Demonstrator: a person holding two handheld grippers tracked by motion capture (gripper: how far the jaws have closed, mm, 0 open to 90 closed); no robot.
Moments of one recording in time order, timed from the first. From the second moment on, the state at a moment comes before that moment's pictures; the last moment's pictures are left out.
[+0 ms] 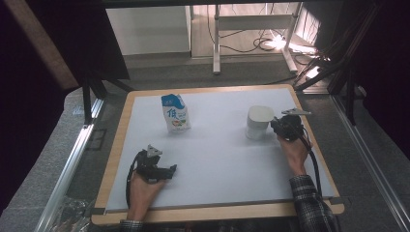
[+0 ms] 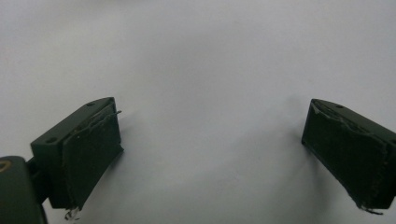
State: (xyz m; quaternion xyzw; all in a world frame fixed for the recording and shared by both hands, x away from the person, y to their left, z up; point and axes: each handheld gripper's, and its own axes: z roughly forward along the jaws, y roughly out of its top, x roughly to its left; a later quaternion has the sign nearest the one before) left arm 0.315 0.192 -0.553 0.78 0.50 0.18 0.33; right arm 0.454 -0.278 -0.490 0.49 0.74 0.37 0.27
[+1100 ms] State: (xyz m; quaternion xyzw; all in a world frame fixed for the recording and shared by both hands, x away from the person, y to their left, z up) left arm 0.315 0.192 -0.553 0.78 0.50 0.18 0.33; right arm 0.423 -0.274 -0.491 0.49 0.74 0.40 0.24
